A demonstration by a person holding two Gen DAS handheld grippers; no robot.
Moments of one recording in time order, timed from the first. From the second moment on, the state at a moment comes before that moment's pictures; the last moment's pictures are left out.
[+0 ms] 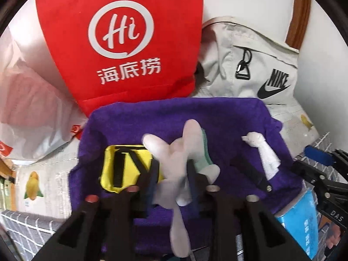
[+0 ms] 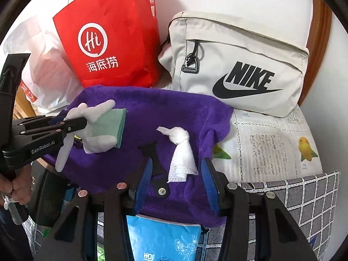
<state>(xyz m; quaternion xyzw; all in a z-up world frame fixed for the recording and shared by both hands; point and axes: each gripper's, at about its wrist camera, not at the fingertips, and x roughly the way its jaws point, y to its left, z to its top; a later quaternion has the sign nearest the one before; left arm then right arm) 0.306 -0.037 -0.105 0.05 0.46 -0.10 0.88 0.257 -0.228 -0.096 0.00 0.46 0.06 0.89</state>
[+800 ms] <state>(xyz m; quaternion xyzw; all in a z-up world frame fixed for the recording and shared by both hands) 0.212 -0.008 -0.035 0.05 0.41 -0.06 0.91 0.175 -0.199 -0.046 -0.02 0.43 0.07 0.90</state>
